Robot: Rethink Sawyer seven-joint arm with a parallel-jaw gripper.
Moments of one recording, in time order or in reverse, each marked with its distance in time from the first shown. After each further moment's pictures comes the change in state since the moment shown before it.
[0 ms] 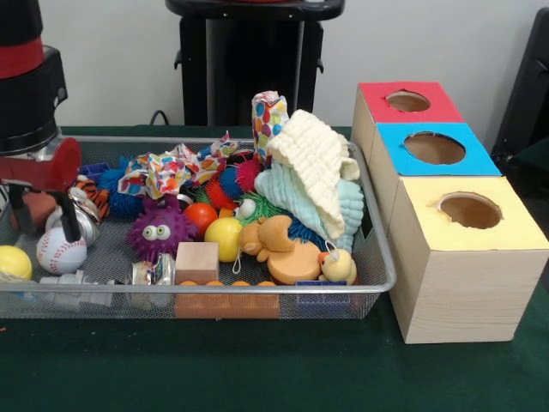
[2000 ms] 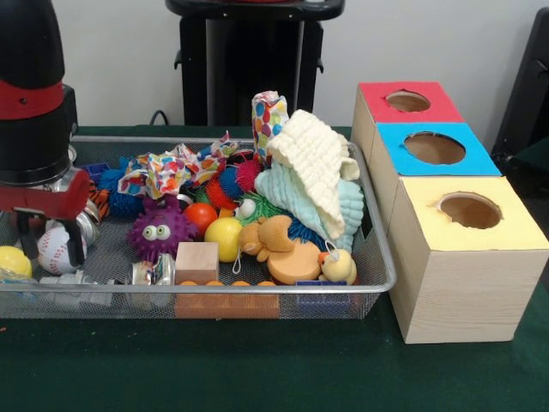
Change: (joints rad) arm 0.028 0.047 -0.035 -0.006 -0.083 -0.086 -0.002
